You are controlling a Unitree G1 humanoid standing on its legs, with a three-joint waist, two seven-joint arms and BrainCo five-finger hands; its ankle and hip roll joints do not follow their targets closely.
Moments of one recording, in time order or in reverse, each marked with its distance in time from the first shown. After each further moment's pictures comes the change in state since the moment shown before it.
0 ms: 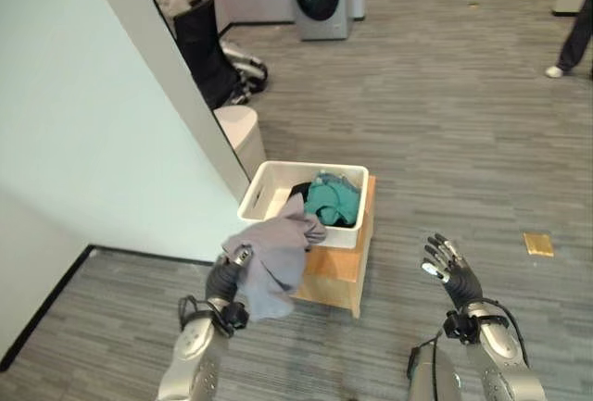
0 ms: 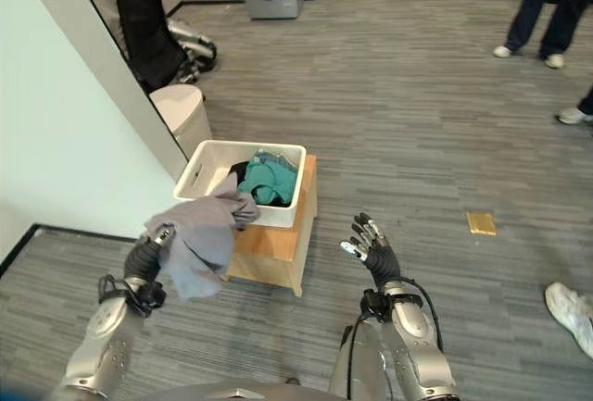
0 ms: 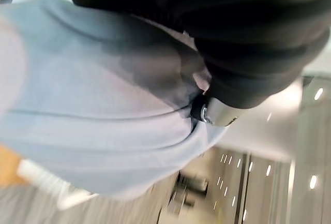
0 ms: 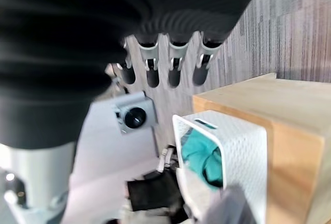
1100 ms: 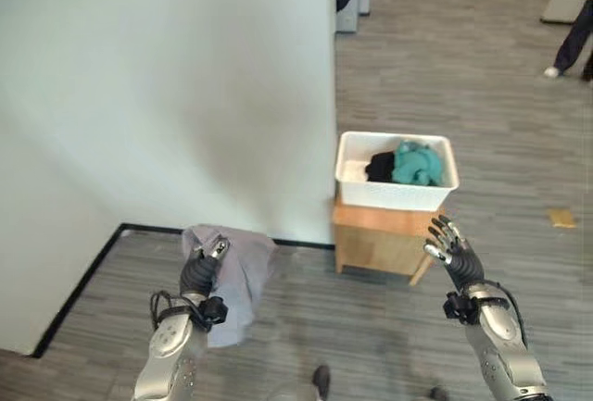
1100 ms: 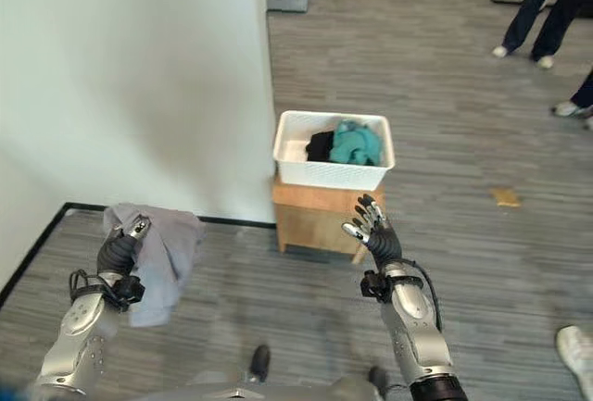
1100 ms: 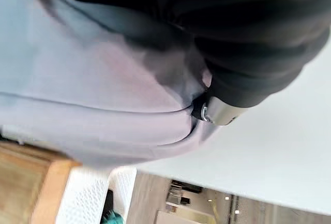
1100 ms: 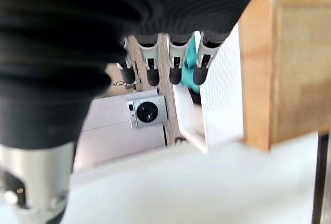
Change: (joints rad) left arm 0.034 0.037 0.010 -0.036 0.002 -0.020 0.030; right arm -0.089 0.020 -0.020 0.019 0.011 -0.012 -0.011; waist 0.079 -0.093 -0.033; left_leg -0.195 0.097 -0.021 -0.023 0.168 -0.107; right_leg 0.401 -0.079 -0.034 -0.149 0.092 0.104
